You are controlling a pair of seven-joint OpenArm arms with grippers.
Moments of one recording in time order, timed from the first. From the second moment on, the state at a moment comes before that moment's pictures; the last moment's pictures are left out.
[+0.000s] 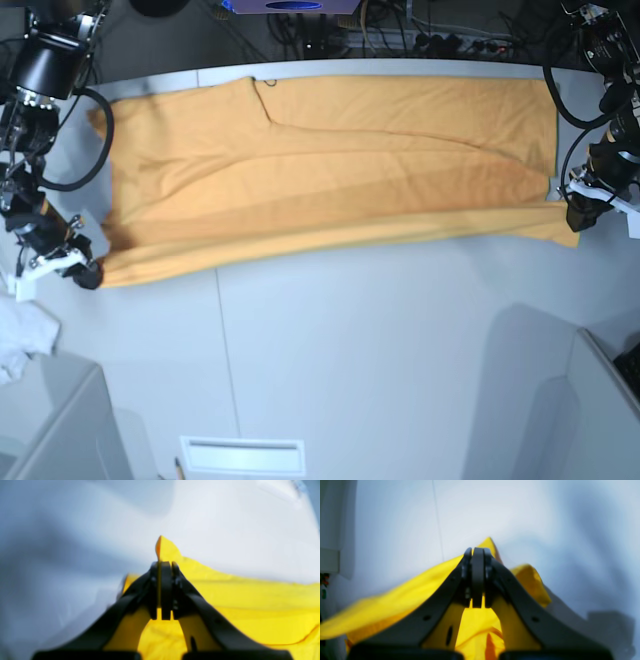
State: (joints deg) left arm 19.9 -24.2 -37.9 110.4 -51.3 -6.0 56.6; right arm 4.0 21.9 23.9 83.6 52.0 11.5 -53.4
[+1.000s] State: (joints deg) left arm 32.9 -23.4 -42.0 112.3 -51.7 -13.7 55.8; right arm -14.6 15.8 37.6 102.2 52.0 12.0 -64.6
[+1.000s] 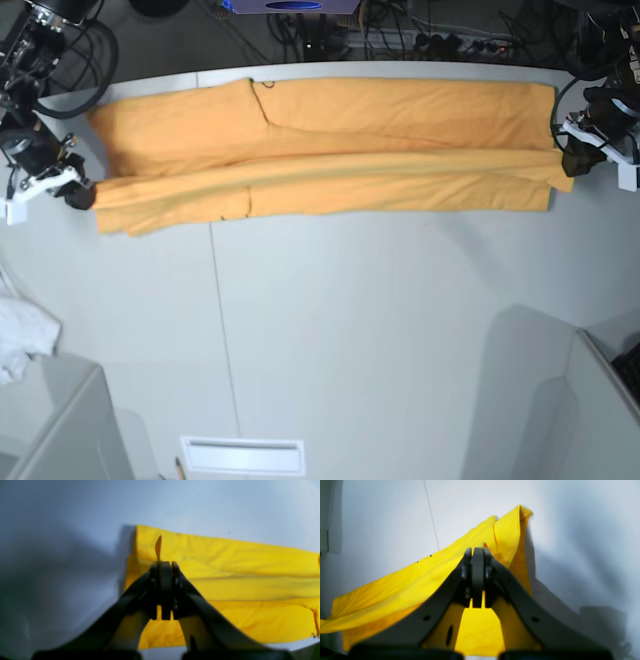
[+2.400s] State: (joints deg) left arm 32.6 -18.6 -43.0 111.1 -52.1 -13.5 55.8; right arm -20.4 14.7 33.8 103.4 52.6 12.1 -64.0
